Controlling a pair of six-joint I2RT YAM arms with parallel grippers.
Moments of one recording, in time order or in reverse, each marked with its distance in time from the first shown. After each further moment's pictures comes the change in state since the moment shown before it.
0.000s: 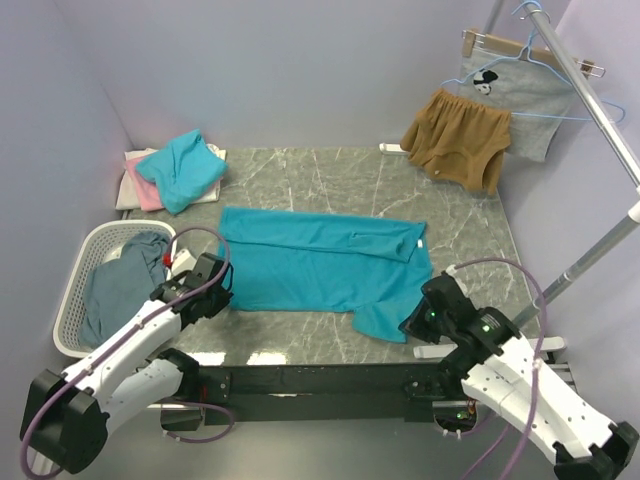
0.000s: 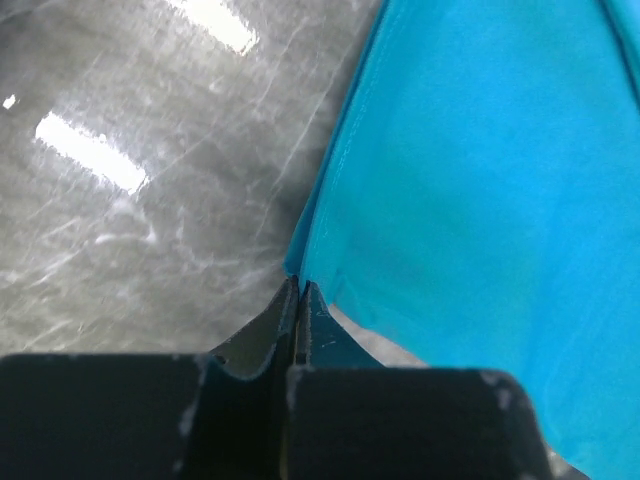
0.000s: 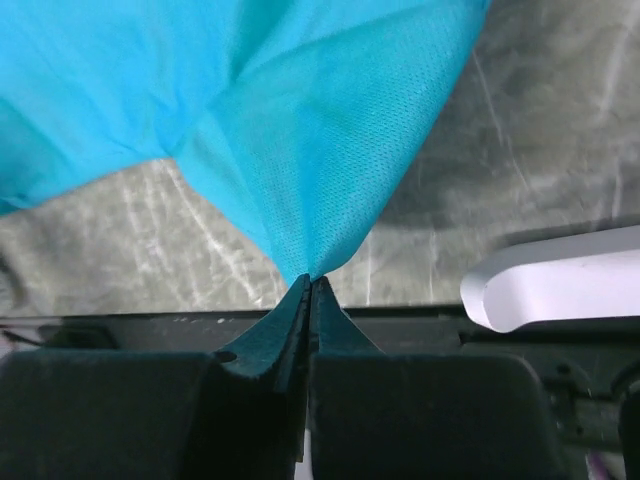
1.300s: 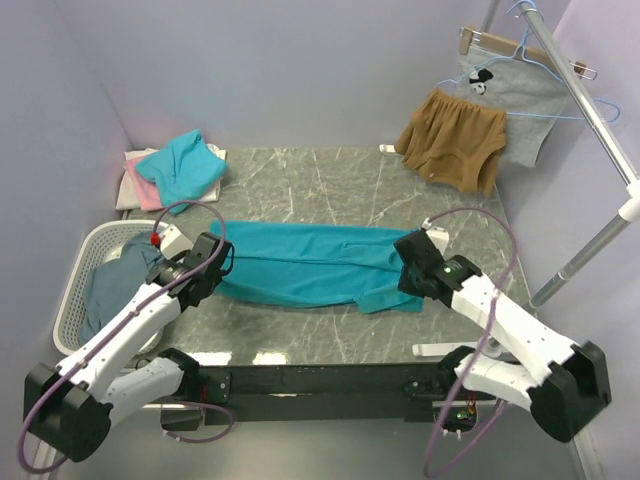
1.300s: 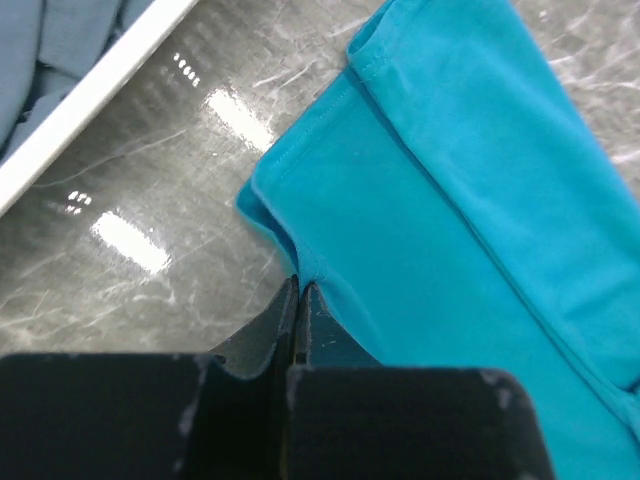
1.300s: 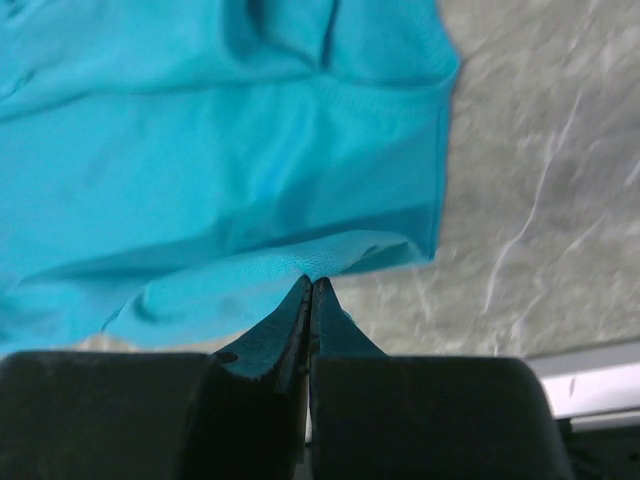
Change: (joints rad) left arm -0.011 0.033 0.225 -0.150 -0.240 -0.027; right arm -0.031 0.446 0.254 0.125 0.297 -0.311
